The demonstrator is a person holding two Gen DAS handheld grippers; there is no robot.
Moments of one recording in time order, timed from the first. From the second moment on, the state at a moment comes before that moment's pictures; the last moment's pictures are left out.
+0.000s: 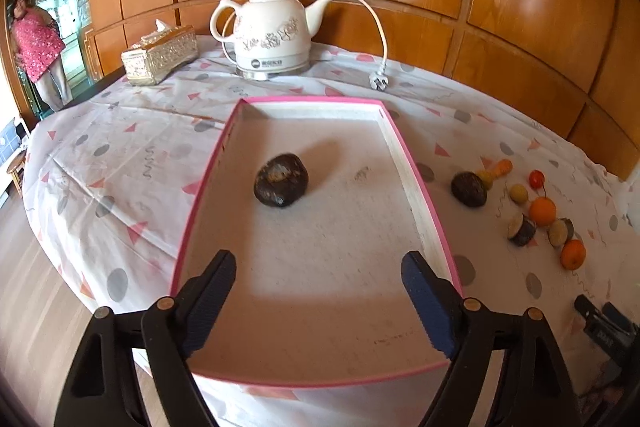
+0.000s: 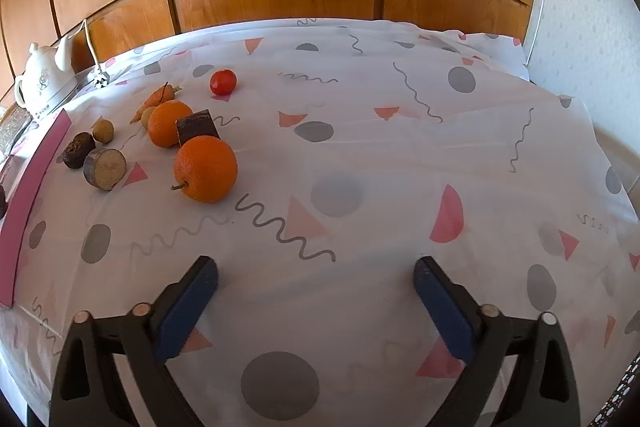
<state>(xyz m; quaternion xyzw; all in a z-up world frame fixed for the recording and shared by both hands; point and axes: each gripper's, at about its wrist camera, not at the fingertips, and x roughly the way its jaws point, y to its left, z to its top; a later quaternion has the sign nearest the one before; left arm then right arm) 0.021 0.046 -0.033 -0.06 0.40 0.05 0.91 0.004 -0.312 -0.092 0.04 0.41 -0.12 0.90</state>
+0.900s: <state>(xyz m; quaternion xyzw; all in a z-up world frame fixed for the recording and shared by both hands) 0.005 0.065 -0.029 -0.09 0.38 0.06 0.92 0.162 -0.217 -0.028 0.06 0.42 0.07 0.90</state>
